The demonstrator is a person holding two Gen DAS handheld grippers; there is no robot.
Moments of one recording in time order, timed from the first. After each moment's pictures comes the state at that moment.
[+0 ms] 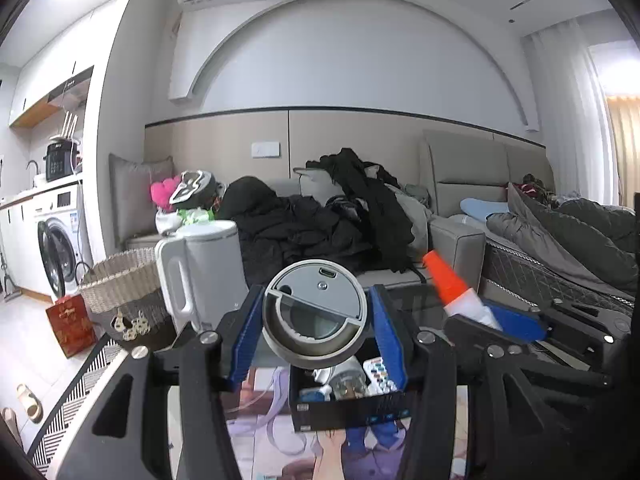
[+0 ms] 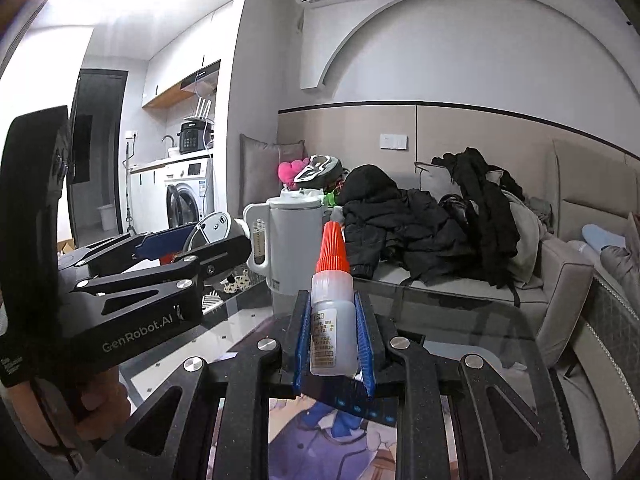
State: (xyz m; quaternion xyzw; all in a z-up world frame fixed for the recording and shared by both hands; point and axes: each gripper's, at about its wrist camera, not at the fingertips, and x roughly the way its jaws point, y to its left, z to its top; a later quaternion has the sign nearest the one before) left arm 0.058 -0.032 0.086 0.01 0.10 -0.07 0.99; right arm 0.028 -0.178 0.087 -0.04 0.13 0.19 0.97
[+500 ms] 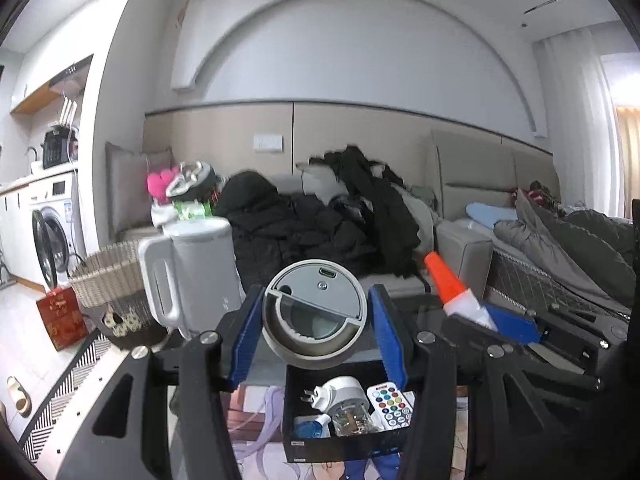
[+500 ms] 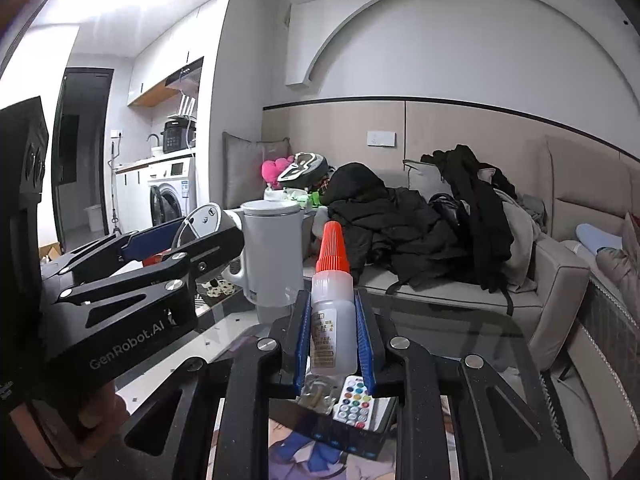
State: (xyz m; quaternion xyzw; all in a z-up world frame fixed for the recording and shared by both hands) left arm 0.119 -0.034 0.080 -0.01 0.12 -0.07 0.99; right arm 0.095 -0.174 0.095 -0.04 0.15 0.17 0.97
